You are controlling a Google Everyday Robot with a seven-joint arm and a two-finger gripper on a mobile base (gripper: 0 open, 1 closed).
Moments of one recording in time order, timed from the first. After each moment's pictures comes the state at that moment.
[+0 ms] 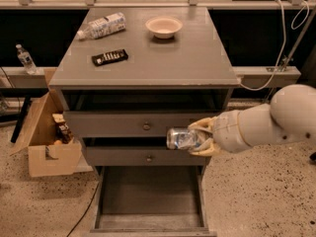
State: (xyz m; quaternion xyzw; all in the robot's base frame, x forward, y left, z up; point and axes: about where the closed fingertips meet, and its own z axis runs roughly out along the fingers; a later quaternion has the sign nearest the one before) arm 0.477 -0.098 0.761 -0.70 0.60 0.10 0.37
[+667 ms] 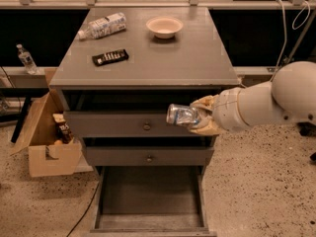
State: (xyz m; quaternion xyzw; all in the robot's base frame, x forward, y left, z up) arm 0.512 -0.099 0.811 -0.66 0.64 0.06 0.39
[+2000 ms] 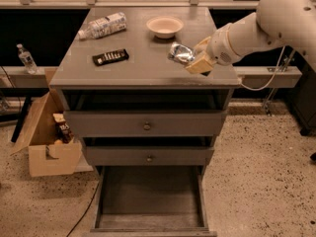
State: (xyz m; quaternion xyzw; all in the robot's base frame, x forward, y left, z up) arm 0.673 -0.106 0.883 -0.57 0.71 0.09 0.40
